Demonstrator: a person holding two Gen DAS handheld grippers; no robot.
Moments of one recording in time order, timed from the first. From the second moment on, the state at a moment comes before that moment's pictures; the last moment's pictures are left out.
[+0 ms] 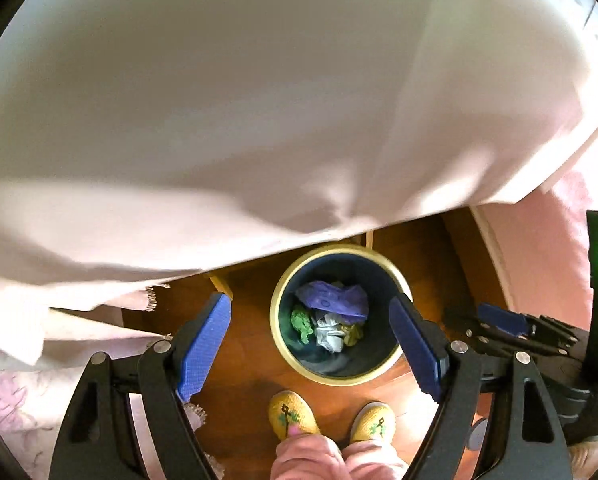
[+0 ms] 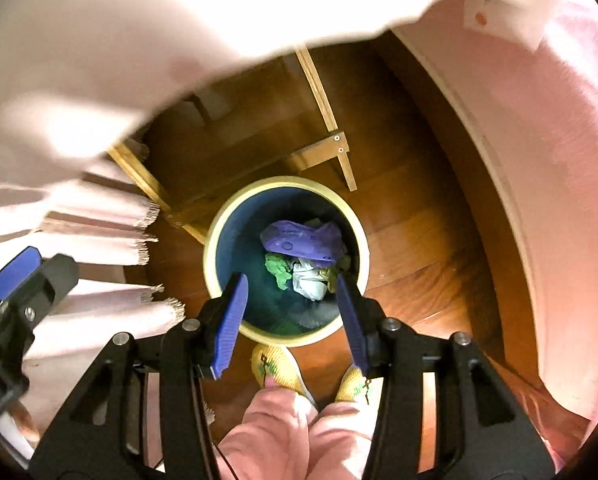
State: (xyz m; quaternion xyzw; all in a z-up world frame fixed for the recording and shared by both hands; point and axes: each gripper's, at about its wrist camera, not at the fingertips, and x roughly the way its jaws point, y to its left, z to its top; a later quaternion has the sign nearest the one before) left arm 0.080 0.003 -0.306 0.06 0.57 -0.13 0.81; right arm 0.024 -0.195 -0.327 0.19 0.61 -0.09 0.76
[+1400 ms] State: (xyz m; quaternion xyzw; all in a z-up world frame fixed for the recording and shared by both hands) left arm 0.097 0.002 0.078 0.10 0.38 -0.09 0.92; right arm 0.089 -0.176 0.054 0.09 0.45 0.04 0.89
